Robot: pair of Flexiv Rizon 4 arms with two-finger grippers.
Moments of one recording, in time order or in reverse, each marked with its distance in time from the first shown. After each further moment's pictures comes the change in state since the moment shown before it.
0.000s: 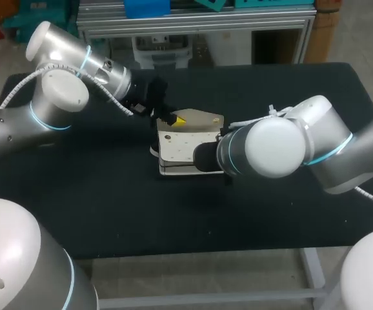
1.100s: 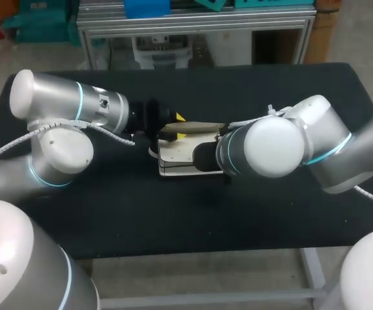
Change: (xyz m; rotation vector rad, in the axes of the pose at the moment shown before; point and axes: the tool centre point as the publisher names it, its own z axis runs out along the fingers) left arm 0.036 -0.023 -0.017 -0.072 -0.304 0.175; right arm 0.000 0.000 0.001 0.001 0.001 -0.001
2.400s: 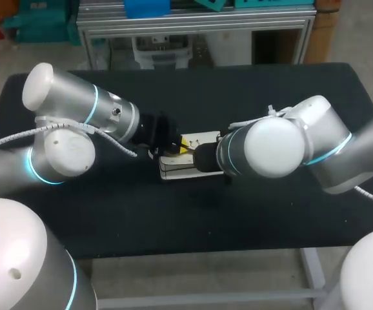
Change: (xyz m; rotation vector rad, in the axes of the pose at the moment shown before) left arm 0.054 0.002 0.012 -0.082 0.159 0.137; right arm 0.002 -0.001 0.000 0.001 0.002 -0.001
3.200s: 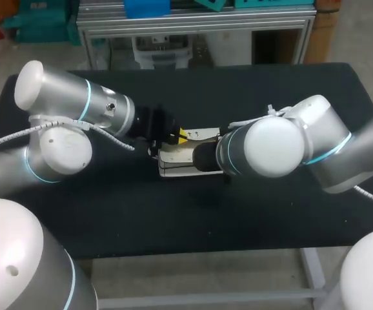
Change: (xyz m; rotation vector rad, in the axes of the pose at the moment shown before) left arm -0.019 -0.007 -0.015 0.020 -0.054 0.016; right arm -0.002 0.001 0.000 -0.001 -0.002 0.001
